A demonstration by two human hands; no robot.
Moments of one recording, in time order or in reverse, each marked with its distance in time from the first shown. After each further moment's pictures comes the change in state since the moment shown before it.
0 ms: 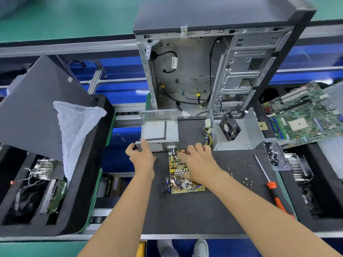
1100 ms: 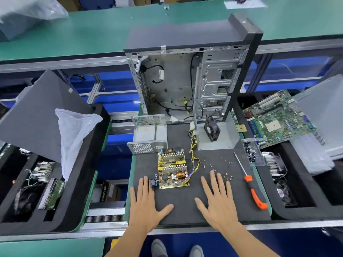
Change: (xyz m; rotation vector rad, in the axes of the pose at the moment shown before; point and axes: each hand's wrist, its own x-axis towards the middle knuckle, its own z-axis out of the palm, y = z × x) left_hand -0.078 -0.125 -0.088 1.621 -0.328 0.871; right_hand -0.150 0.021 0.127 0.220 0.159 0.368
